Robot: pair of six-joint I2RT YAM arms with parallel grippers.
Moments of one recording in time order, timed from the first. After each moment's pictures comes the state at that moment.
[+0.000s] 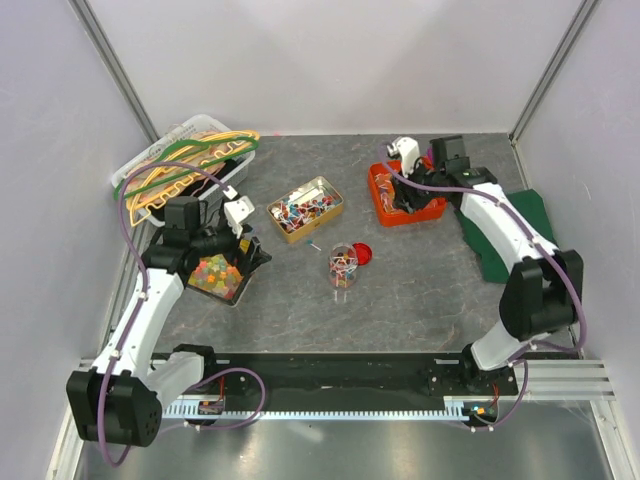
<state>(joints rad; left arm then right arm) -0.09 1.03 0.84 -0.50 0.75 0.54 0.21 1.57 1.36 -0.56 -0.41 -0.43</state>
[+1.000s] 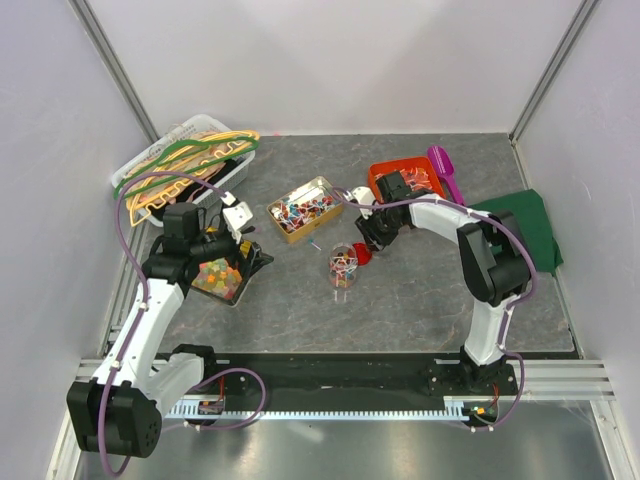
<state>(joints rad) -0.09 0.95 0.75 -0.39 0.79 0.53 0.41 1.91 1.27 -0.50 -0.35 -0.38</state>
